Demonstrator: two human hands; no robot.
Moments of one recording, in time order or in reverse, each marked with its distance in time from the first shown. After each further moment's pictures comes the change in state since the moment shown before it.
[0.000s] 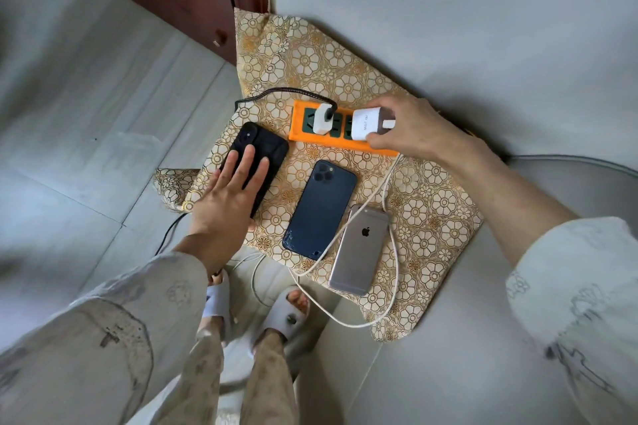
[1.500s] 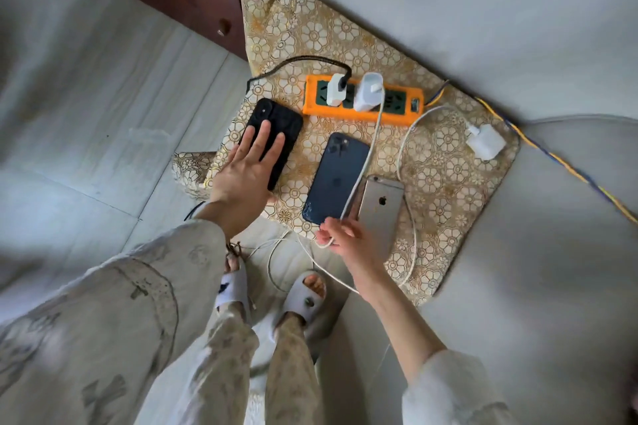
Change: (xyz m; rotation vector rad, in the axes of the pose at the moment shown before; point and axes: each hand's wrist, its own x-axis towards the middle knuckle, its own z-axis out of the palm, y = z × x) left_hand 0.005 -0.013 0.010 -0.050 0.035 0.049; right_hand -0.129 -0.049 0.189 1.140 0.017 0.518
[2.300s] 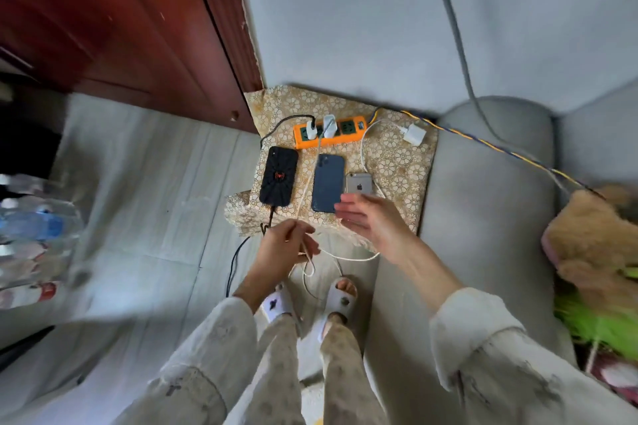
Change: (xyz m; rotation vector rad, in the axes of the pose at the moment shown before) left_hand -0.211 0.067 -0.086 -1.124 -0.082 -0.113; right_hand -0.197 -0.090 -0.023 0.354 -0.019 -0.108
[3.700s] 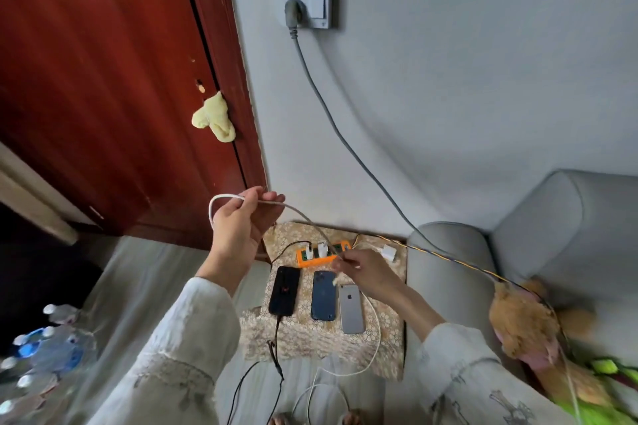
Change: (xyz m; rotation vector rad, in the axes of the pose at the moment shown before) left_hand -0.118 0.233 -0.058 -0.786 0.070 0.491; right_hand -0.134 -0.105 0.004 -0.874 0.011 -0.598
